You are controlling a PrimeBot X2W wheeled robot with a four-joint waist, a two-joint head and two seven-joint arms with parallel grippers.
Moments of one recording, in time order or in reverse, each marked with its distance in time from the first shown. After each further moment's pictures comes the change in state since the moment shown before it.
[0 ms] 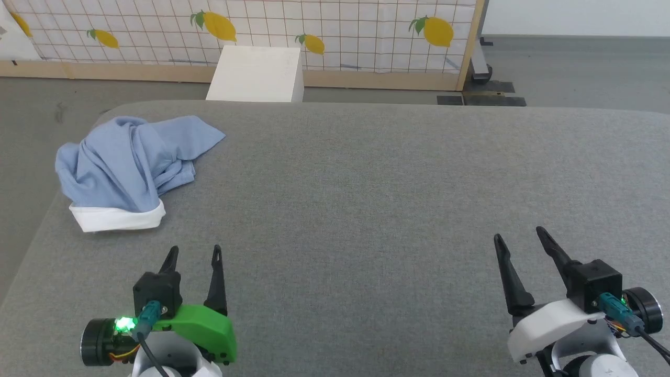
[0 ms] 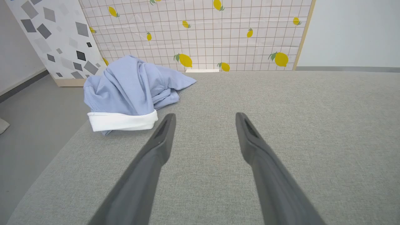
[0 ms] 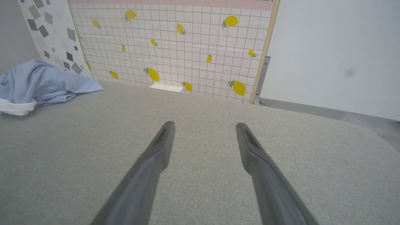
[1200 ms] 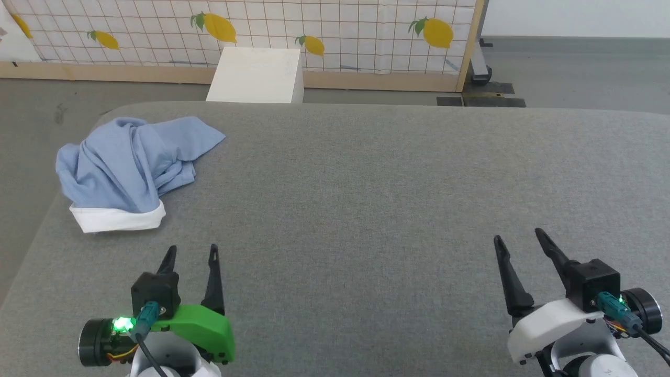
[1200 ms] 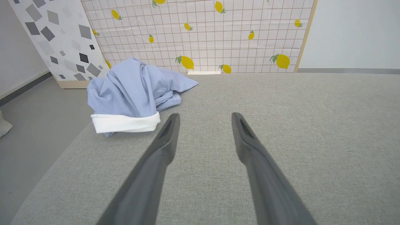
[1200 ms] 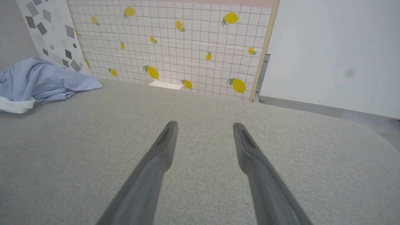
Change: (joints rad) left arm 0.000 -0.002 0.008 0.000 0.007 0.000 -0.009; right arm 0.000 0.002 -0.001 0.002 -0.003 0.000 0.015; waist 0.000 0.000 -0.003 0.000
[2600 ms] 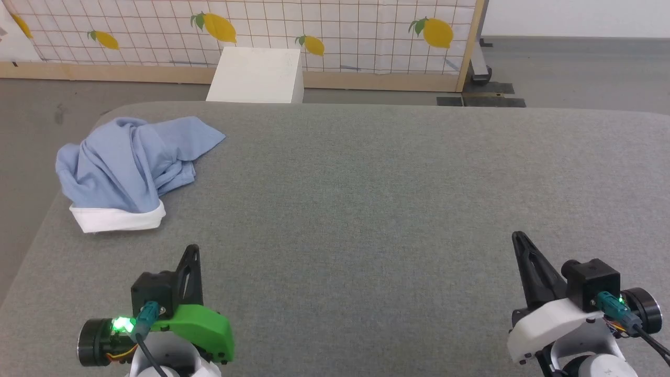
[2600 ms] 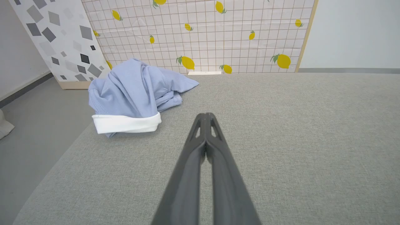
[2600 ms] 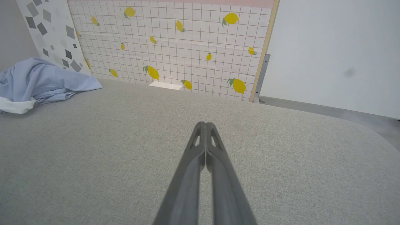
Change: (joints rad) left arm 0.000 0.000 0.002 0.000 0.005 0.000 0.000; right arm 0.000 0.001 0.000 -0.001 0.000 0.000 0.000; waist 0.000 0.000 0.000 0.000
